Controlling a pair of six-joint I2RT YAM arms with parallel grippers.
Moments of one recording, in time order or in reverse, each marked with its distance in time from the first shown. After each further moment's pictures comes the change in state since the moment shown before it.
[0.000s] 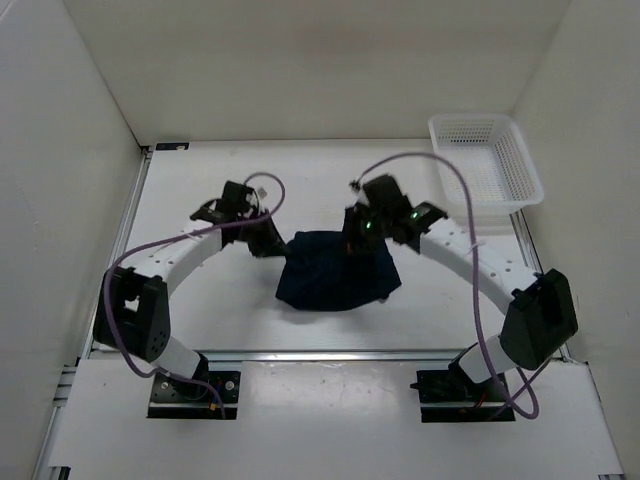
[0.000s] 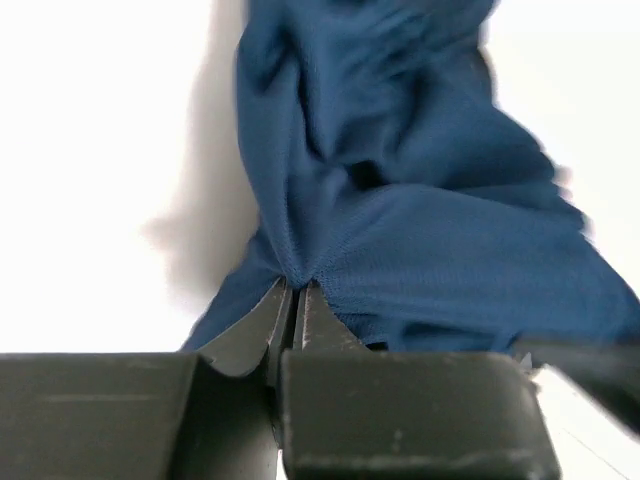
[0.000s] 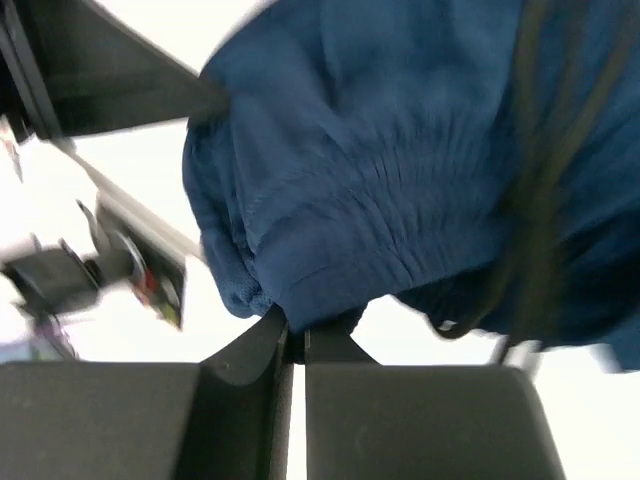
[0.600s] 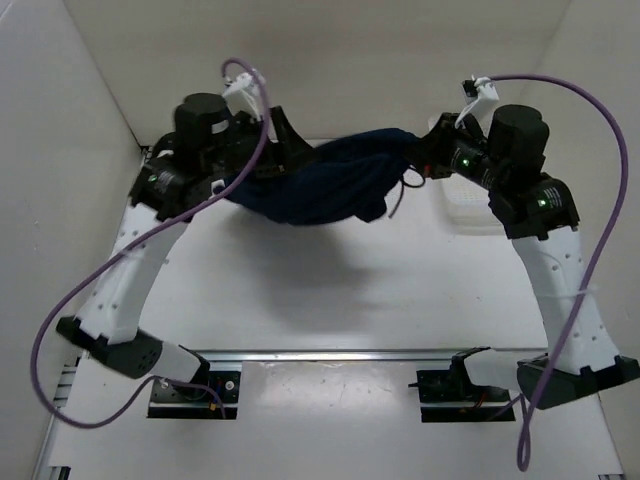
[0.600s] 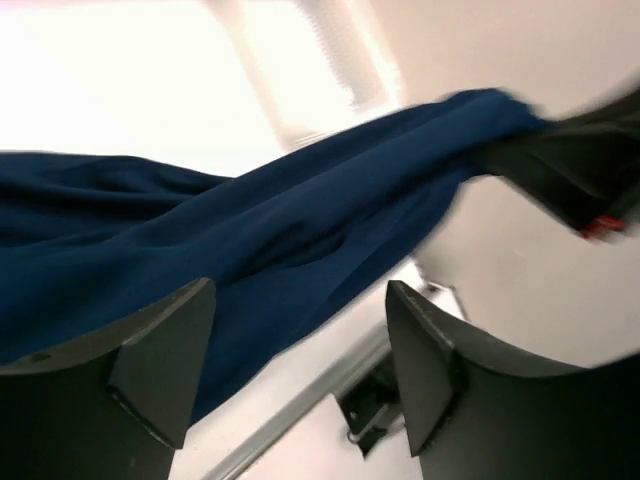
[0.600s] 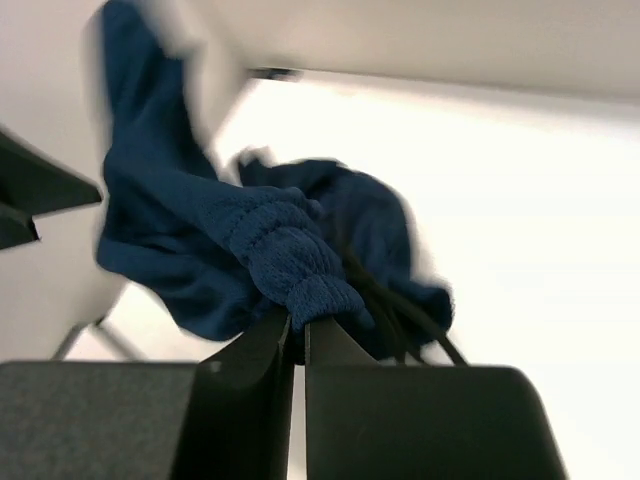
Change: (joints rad) left arm -0.169 -0.095 0.946 -0.278 -0.128 0.142; right arm -0.338 -0.219 0.582 -0.150 0.009 -0.241
